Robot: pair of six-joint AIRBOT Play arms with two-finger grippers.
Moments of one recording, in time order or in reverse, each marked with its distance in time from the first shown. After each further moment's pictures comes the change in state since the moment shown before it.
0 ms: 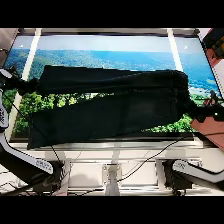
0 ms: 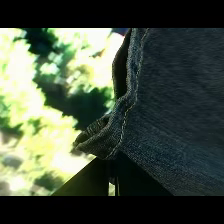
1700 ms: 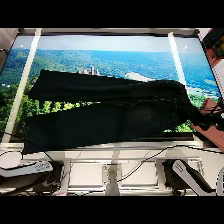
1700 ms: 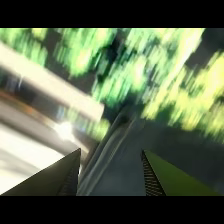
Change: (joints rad) left arm 0.282 0.465 -0.180 0.207 -0.410 0.070; right arm 0.000 0.237 -0.137 -0.094 -0.097 0.161
